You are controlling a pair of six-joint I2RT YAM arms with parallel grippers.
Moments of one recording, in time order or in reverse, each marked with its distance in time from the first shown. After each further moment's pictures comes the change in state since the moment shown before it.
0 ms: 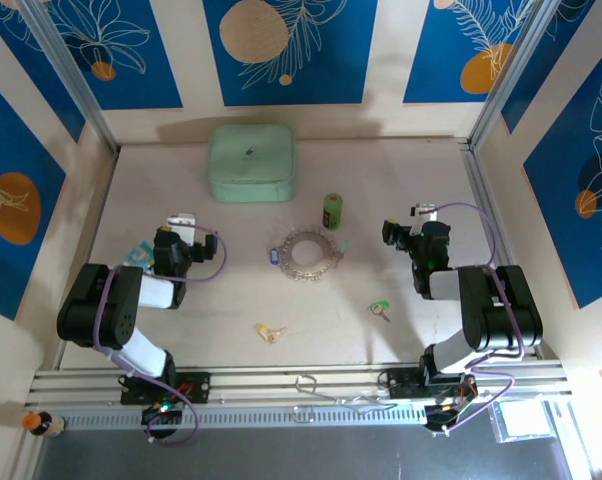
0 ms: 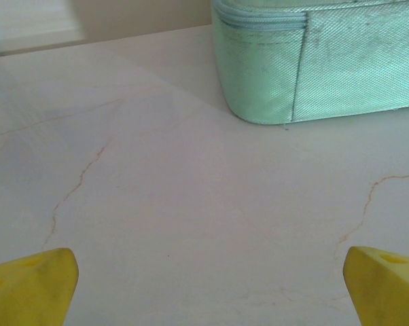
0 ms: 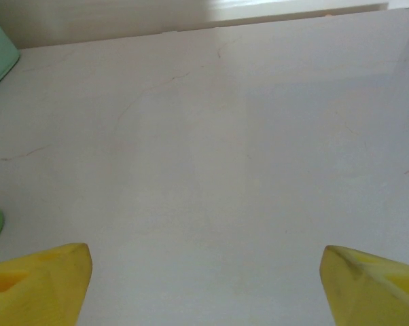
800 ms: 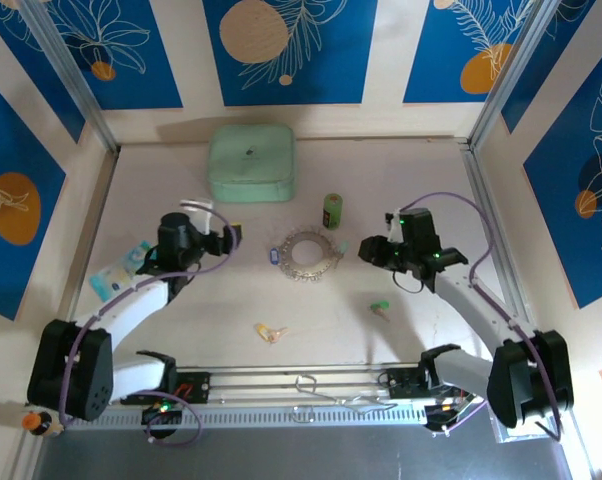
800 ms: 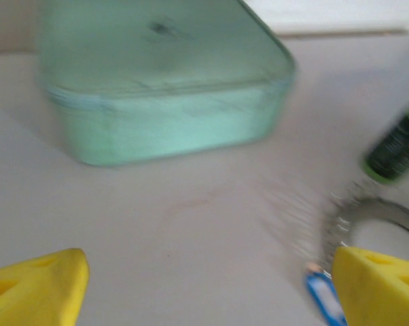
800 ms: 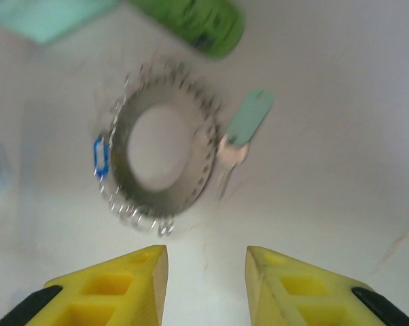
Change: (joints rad) left arm -0.208 -0.363 0.209 -0.659 0.204 -0.190; right arm 0.263 -0.352 0.307 -1.130 -0.323 0.451
